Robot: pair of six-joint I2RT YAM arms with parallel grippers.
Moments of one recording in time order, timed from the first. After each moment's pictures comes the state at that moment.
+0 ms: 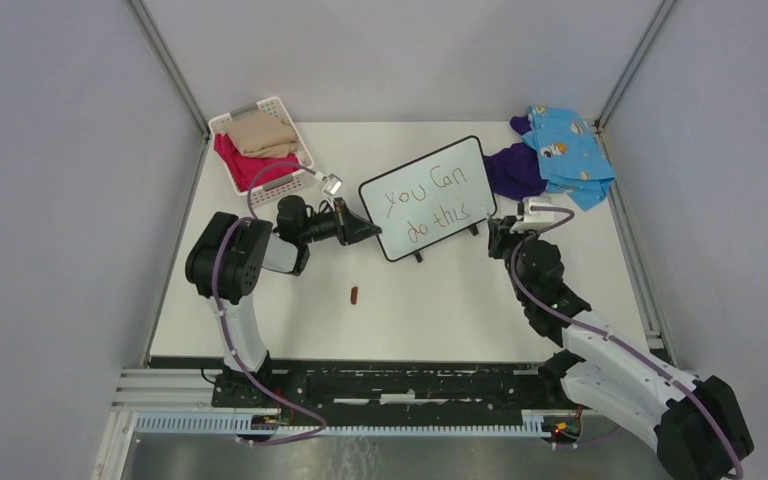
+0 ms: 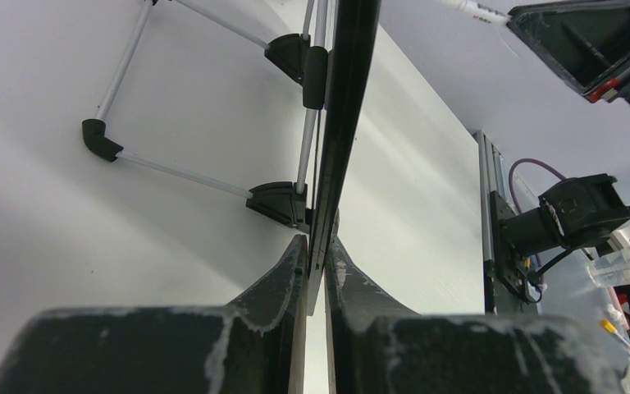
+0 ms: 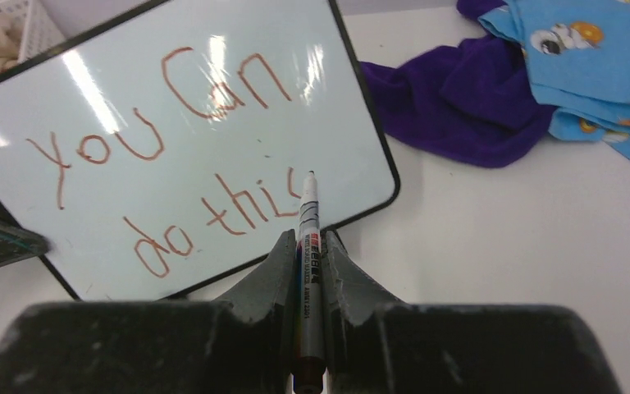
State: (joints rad) left arm -0.24 1.94 0.69 1.14 0.97 -0.57; right arm 0.55 0.89 0.41 0.36 0.40 0.21
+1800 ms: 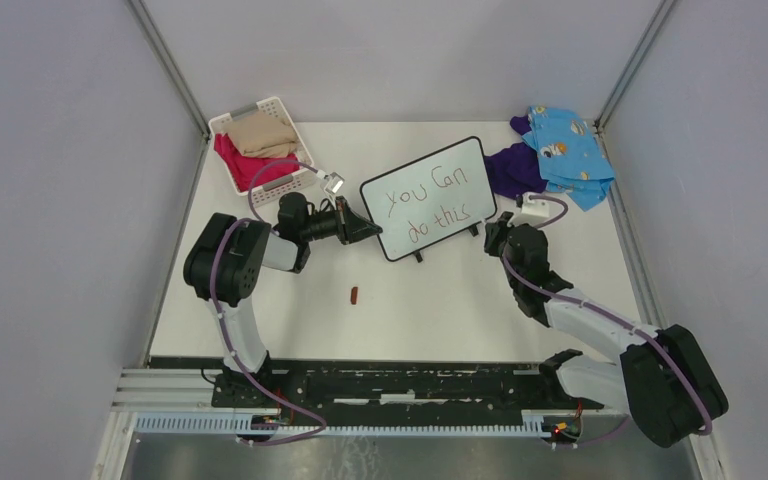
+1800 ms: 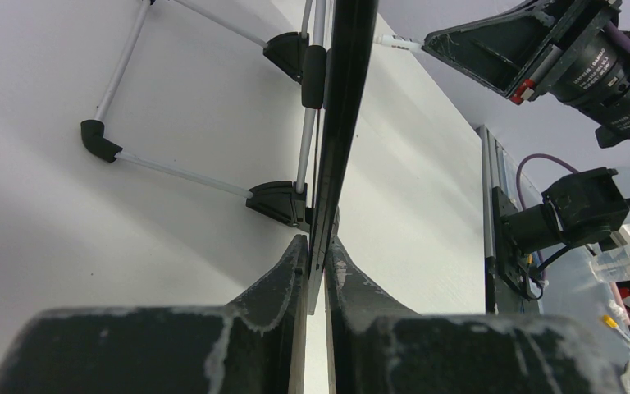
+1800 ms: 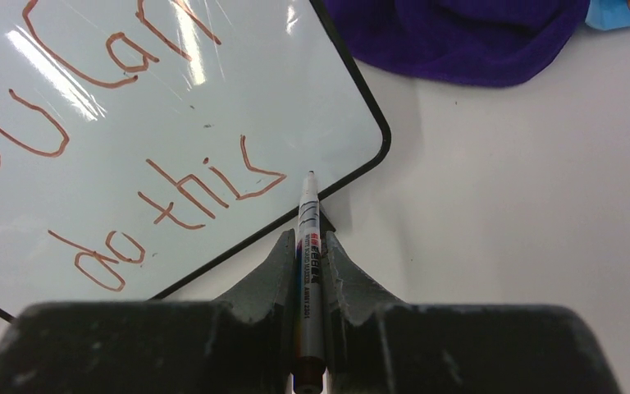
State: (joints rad) left arm -0.25 1.92 0.71 1.06 0.97 -0.54; right arm 0.45 1.13 0.40 0.44 0.38 0.40
